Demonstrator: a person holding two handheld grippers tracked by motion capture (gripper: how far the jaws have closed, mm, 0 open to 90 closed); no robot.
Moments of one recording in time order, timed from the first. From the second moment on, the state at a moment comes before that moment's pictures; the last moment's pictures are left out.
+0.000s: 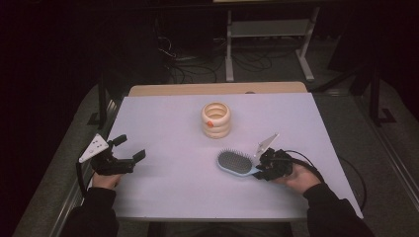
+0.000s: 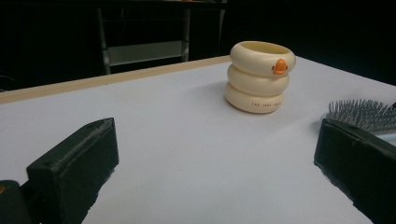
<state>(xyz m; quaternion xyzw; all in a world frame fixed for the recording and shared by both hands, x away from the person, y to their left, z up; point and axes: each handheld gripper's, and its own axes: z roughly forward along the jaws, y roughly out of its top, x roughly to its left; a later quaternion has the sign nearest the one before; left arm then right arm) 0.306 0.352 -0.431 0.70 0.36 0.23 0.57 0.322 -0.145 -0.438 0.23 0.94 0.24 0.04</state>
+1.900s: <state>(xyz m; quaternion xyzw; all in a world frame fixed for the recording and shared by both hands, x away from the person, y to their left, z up) 0.313 0.336 -0.404 0.73 0.32 0.21 0.57 0.337 -0.144 -0.326 0.21 0.91 0.35 0.10</state>
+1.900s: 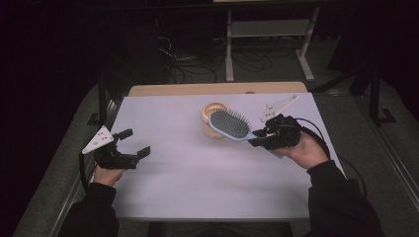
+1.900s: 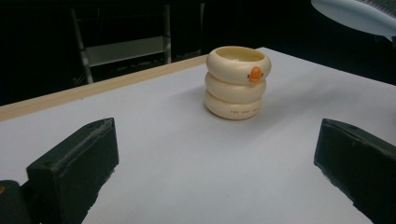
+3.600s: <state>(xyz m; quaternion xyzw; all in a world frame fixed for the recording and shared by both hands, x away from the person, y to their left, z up) 0.353 0.259 -0.329 0.76 0.26 0.14 0.58 0.362 -0.092 -0.286 0.18 0.90 0.38 0.12</state>
